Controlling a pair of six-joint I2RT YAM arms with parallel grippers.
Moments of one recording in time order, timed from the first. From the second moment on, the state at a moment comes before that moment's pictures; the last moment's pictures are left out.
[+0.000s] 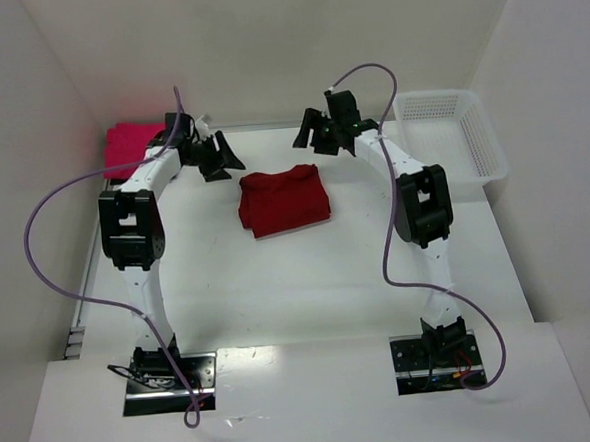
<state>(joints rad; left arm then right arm) -0.04 2.18 1.81 -0.55 0.57 -0.44 0.32 2.28 1.98 -0.36 -0.23 0.54</state>
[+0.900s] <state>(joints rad) -0.16 2.29 1.71 -0.39 0.71 -0.46 0.32 2.27 1.74 -0.22 -0.58 0.53</state>
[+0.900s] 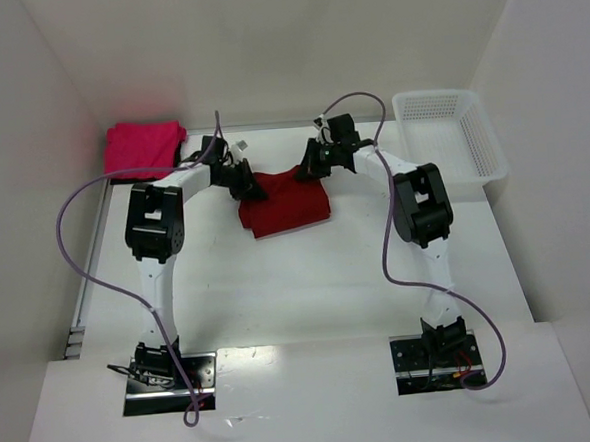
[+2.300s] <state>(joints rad) -0.13 2.22 1.71 -0.32 0.95 -0.40 0.25 2.24 1.75 -0.19 -0.70 0.51</state>
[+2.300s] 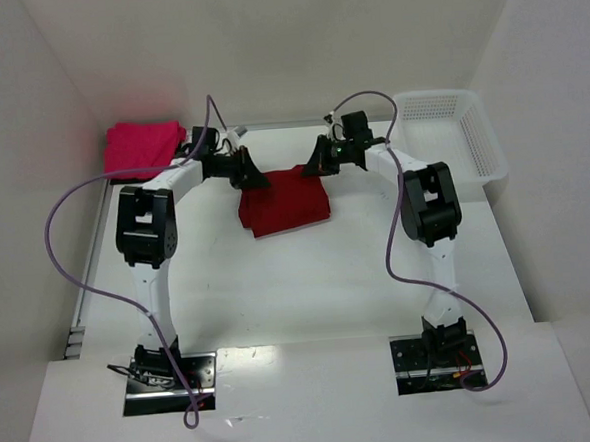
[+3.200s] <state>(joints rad) -0.07 2.47 1.96 -0.35 0.94 -0.40 0.26 2.60 2.16 -0.26 -0.74 0.52</state>
